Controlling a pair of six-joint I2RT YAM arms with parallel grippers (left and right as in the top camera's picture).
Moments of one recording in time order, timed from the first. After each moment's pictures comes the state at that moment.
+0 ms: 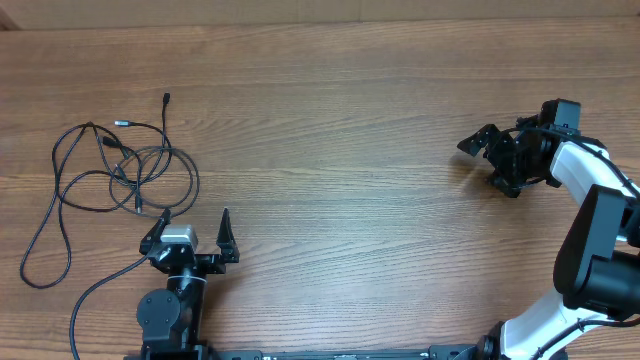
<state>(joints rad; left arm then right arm) 0.03 0.02 0.01 -0.07 0.06 -0.07 -0.28 1.88 1.13 -0.55 -0.48 0.44</state>
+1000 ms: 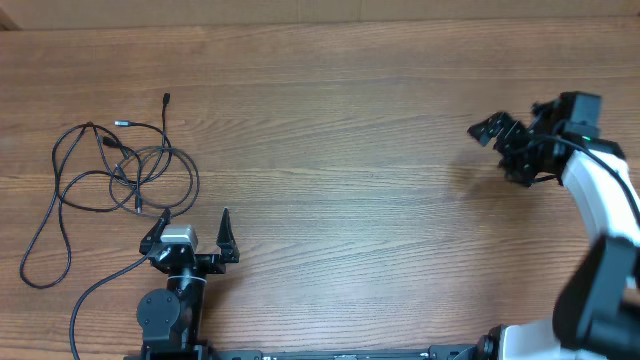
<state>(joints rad) 0.03 0.02 0.01 -0.07 0.06 -0.07 -0.28 1.65 1.12 -0.55 -0.47 0.44</state>
